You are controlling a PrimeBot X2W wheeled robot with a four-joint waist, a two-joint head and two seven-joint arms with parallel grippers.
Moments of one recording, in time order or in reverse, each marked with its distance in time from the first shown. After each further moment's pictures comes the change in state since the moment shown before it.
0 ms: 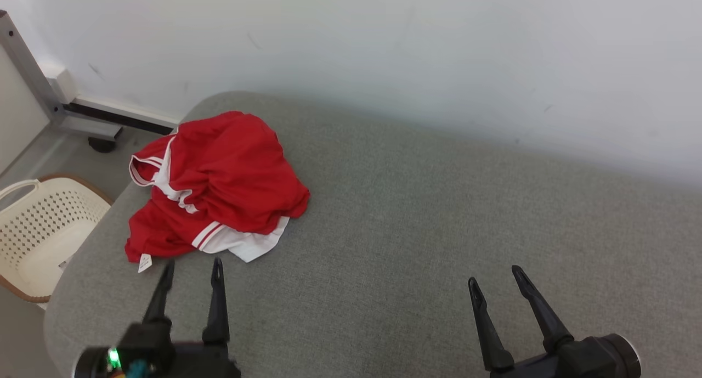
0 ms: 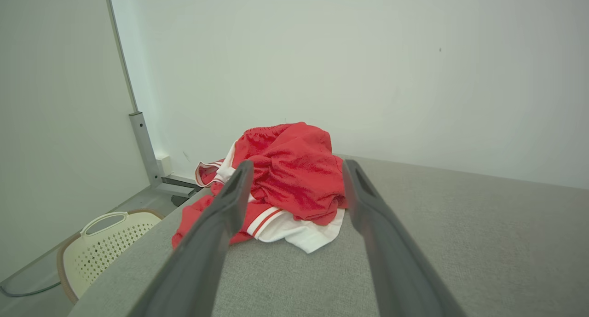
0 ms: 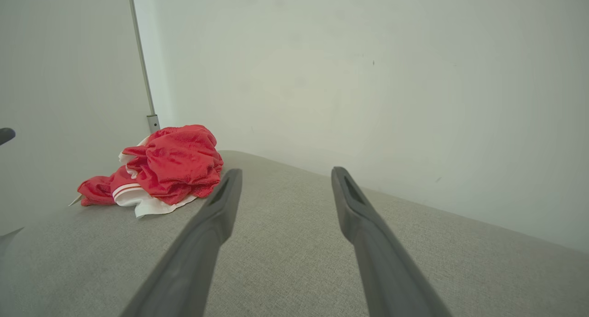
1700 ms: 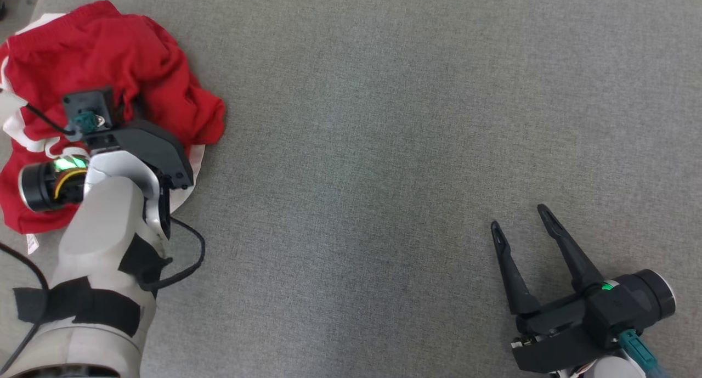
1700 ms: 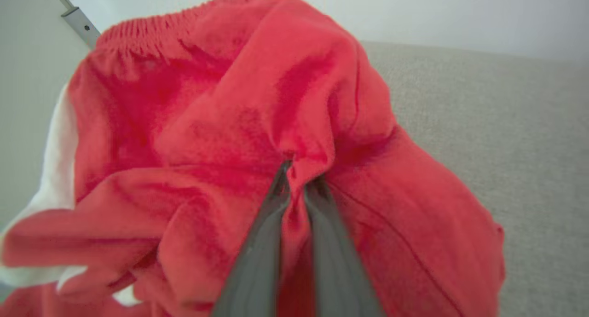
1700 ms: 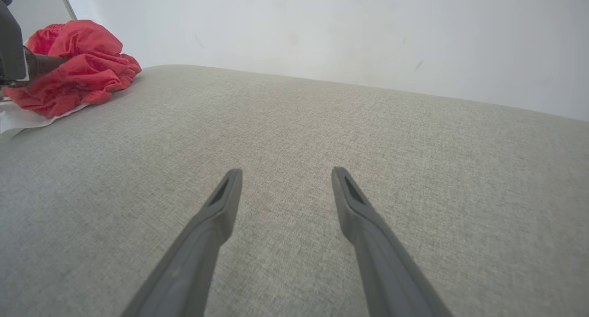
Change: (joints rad) left arm -1.001 0.065 0.041 1.068 -0.101 0.084 0.052; right arm -0.152 -0.140 0.002 -0.019 0.003 0.000 0.000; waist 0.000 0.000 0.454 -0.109
